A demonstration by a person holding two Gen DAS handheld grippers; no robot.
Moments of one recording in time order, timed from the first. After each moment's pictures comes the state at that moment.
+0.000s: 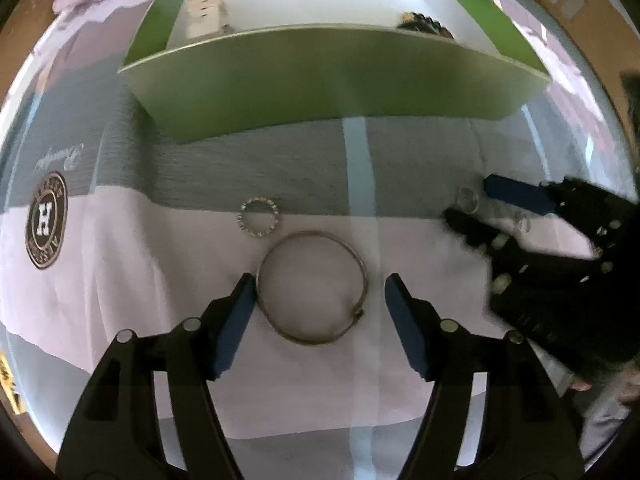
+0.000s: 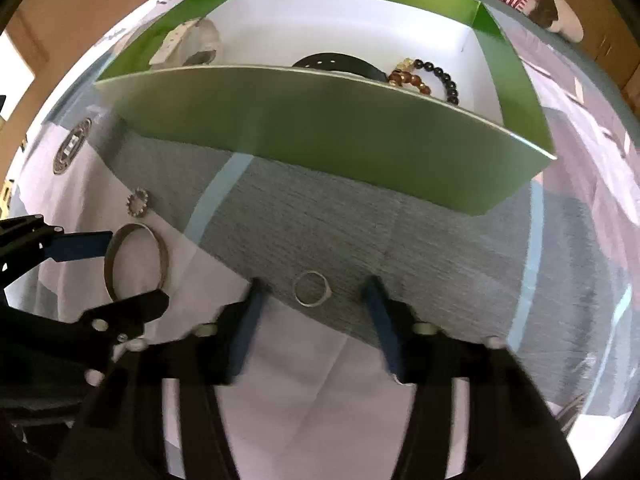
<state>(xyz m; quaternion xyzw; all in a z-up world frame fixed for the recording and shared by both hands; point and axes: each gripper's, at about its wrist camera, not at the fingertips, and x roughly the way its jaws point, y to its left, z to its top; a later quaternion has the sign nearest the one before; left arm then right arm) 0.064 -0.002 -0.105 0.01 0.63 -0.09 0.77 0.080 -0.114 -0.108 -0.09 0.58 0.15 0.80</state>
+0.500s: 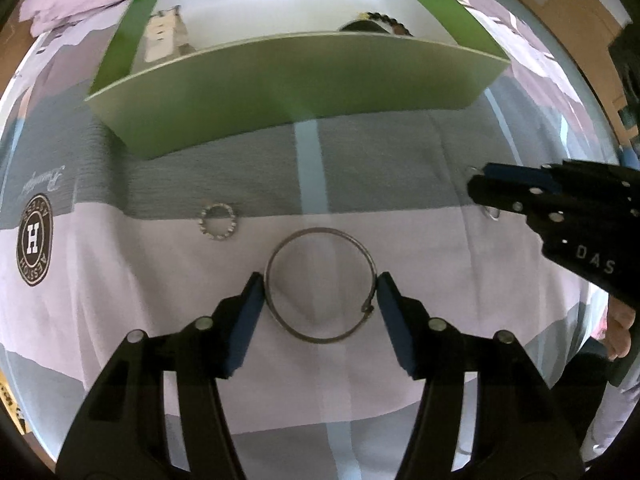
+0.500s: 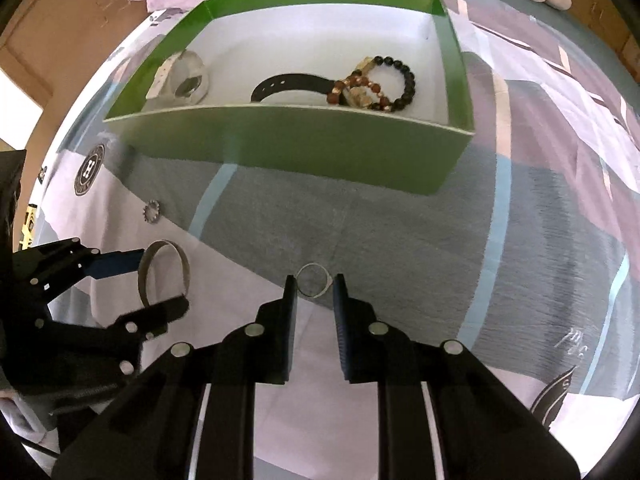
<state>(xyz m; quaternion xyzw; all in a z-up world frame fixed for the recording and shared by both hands) 0.065 -0.015 -0.092 0.01 0.62 -0.13 0.78 0.089 -0.157 -0.084 -0.03 0.60 0.16 0.79</state>
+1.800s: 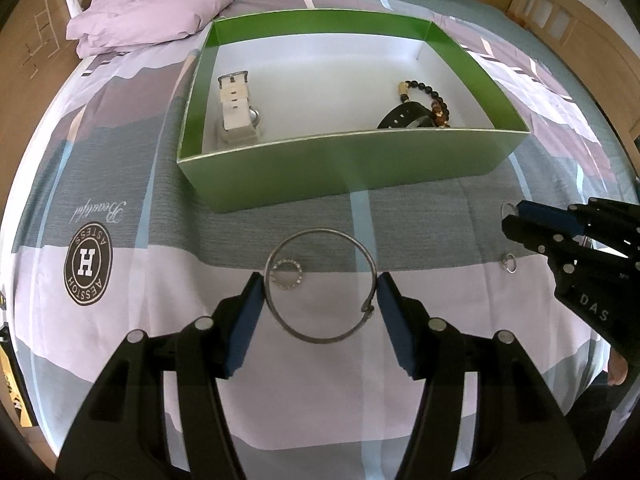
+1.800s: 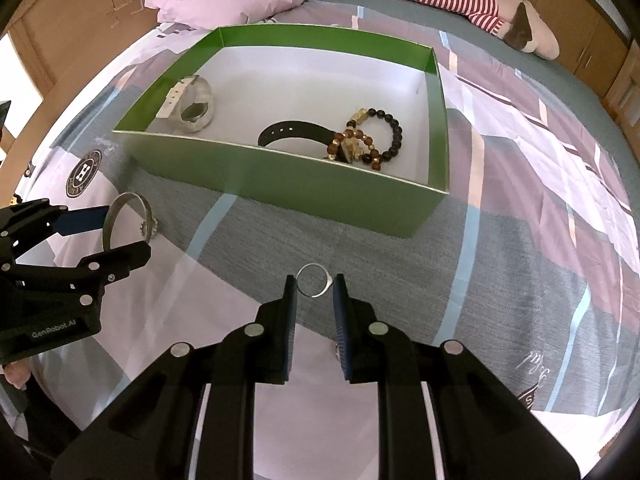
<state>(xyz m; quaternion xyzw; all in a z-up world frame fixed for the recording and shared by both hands) 0.056 0.015 -0.065 0.02 0.55 -0.08 0.83 0.066 -0.144 -0.055 -0.09 0.53 0.14 0.83</state>
